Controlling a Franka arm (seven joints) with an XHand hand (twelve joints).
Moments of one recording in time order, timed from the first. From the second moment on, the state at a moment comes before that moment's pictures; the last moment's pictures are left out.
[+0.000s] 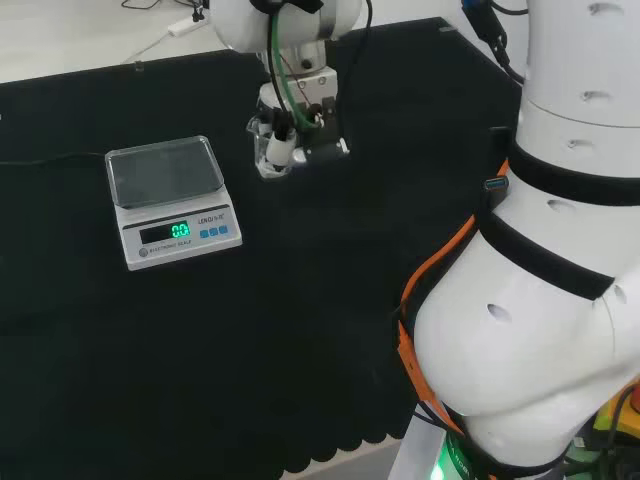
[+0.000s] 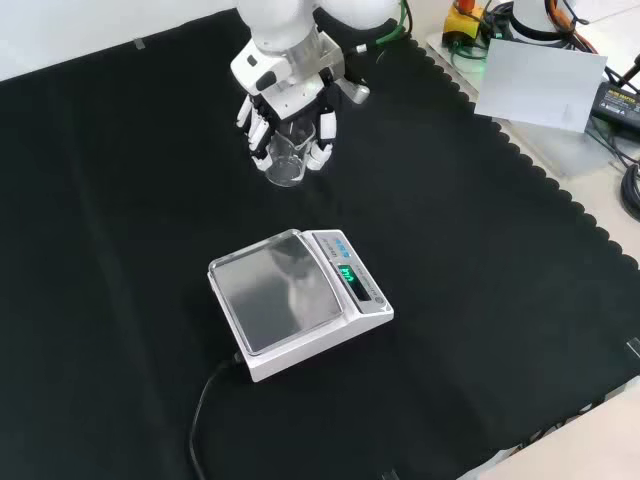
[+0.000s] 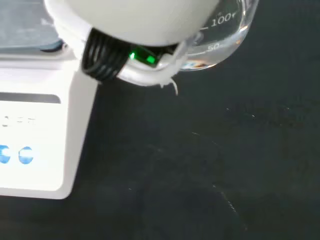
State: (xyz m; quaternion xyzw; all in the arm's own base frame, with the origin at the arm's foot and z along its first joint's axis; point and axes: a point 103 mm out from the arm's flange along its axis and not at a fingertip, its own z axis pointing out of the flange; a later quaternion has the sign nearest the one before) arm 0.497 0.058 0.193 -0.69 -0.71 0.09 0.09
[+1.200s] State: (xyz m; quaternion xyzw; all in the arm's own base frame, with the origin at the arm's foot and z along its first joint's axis) arm 0.553 0.137 0.221 -0.67 -0.73 0.07 0.07
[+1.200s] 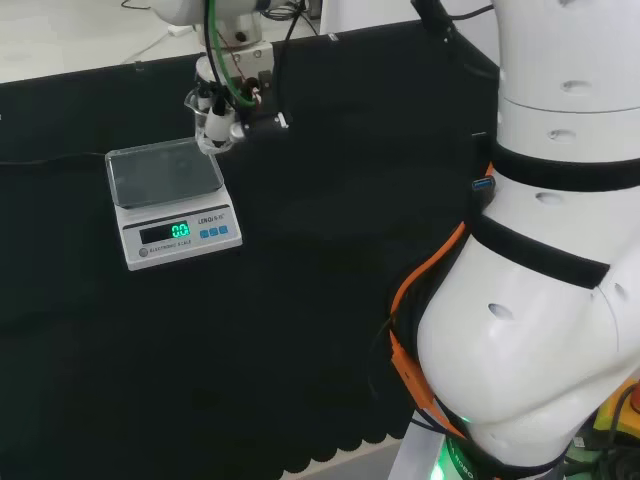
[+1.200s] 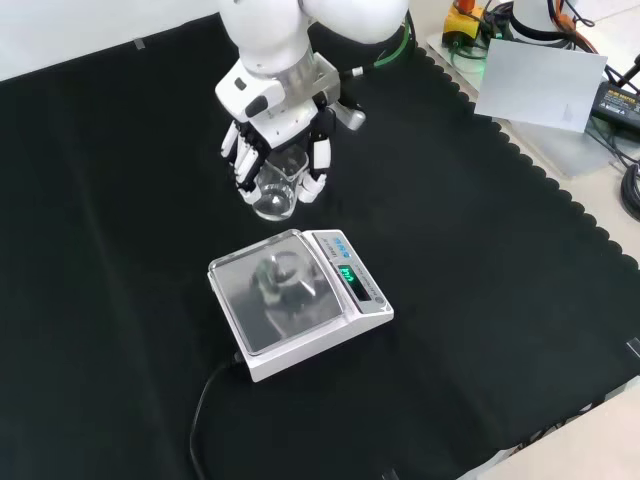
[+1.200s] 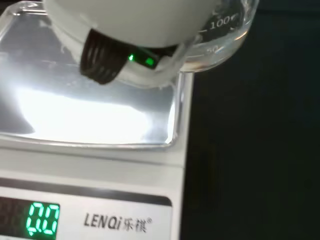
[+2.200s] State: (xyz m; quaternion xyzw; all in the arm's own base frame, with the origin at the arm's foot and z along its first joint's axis) arm 0.613 0.181 0.176 -0.64 -0.76 0.10 0.08
